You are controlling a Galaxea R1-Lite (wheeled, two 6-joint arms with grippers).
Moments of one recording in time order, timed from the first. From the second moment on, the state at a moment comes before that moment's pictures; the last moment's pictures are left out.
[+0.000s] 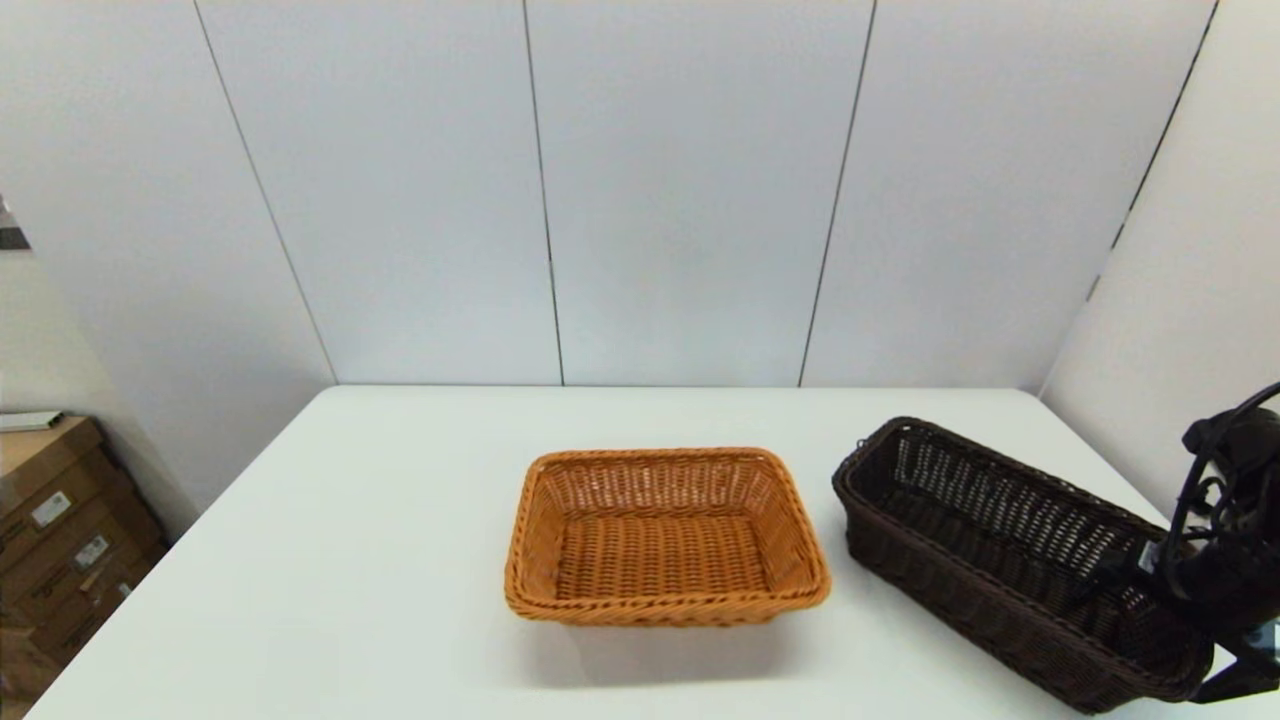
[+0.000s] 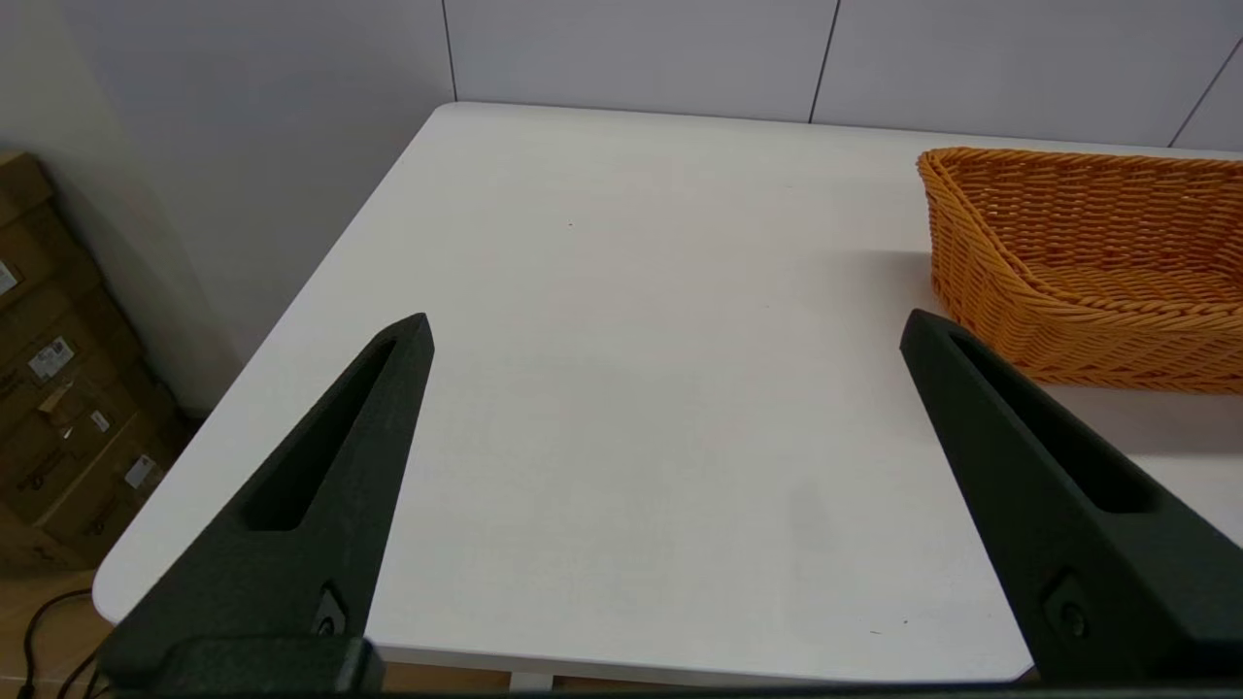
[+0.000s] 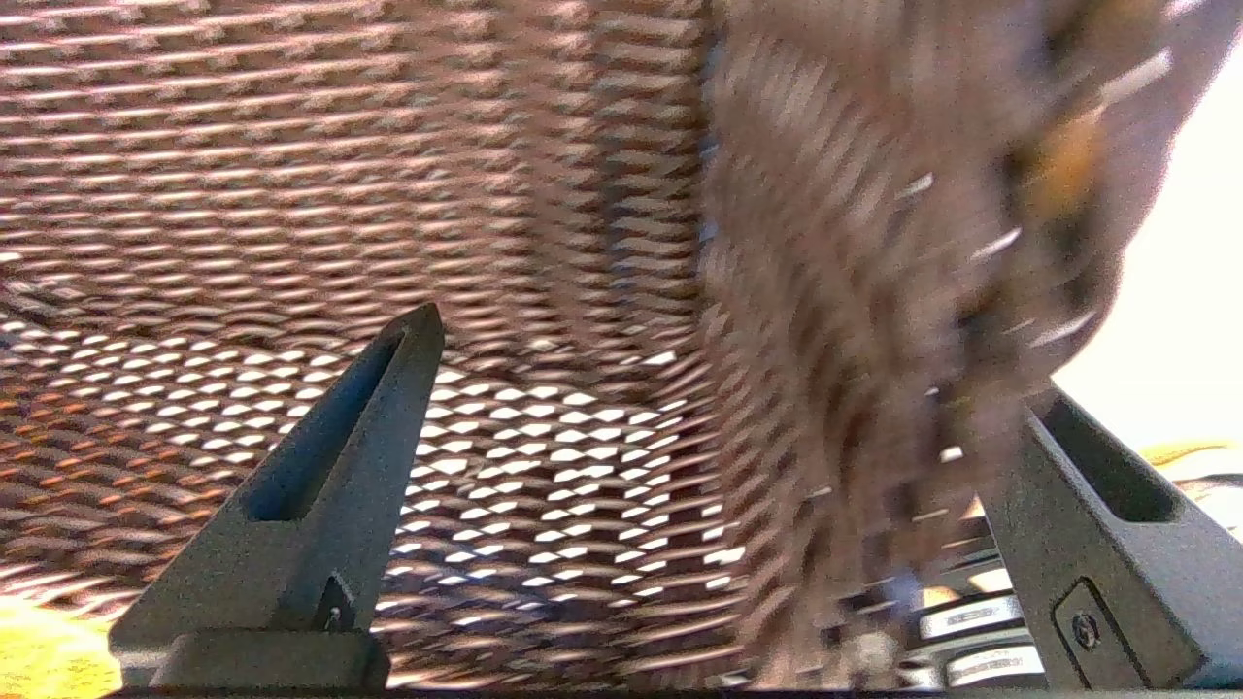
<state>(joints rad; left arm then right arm) 0.00 0.00 -0.04 0.08 0.03 -0.08 -0.36 1.91 -0.96 0.56 0.17 0.50</state>
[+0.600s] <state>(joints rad) 0.00 0.00 -0.04 0.08 0.03 -0.08 -0.38 1.93 -0.95 0.52 0.13 0.48</state>
